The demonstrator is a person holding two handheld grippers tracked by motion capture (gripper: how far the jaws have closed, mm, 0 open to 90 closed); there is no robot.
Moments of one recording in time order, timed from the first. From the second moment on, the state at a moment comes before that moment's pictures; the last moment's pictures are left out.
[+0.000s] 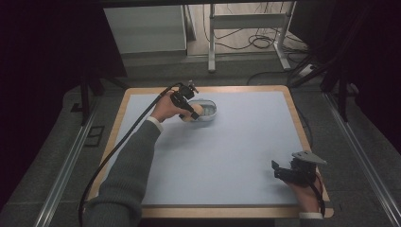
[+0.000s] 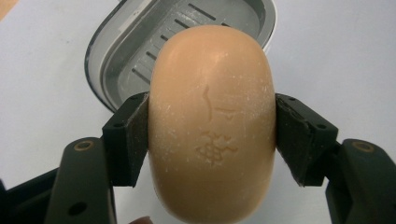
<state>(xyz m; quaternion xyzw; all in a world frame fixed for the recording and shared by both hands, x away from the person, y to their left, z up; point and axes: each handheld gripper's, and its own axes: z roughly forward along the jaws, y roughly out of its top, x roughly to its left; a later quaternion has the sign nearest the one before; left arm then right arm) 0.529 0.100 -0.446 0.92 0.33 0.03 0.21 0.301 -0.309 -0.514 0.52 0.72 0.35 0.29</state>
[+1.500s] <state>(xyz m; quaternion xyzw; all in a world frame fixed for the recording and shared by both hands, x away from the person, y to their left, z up) 0.518 0.087 -0.437 0.91 0.31 0.05 0.27 0.300 -0.316 -0.516 0.52 0.72 0.35 0.28</state>
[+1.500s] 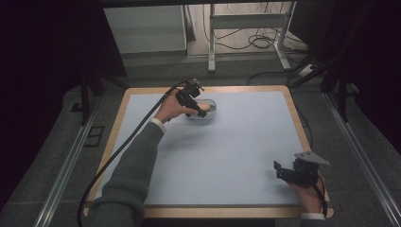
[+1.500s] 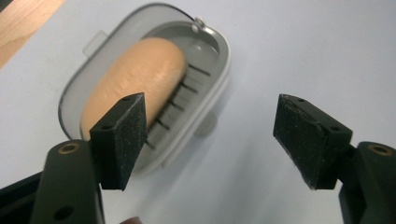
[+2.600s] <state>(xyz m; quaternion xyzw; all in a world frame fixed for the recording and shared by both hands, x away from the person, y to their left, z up) 0.386 0.156 -0.451 0.87 0.34 0.09 0.34 0.300 -0.310 -0.514 0.52 0.72 0.35 0.29</state>
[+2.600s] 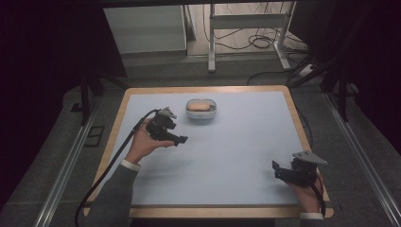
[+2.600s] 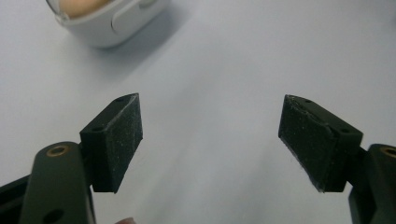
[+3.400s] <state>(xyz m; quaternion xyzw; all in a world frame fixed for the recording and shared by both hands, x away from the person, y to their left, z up) 0.326 0.195 -0.511 0.84 0.40 0.08 0.35 0.301 -0.309 -0.516 0.51 0.73 0.35 0.29</state>
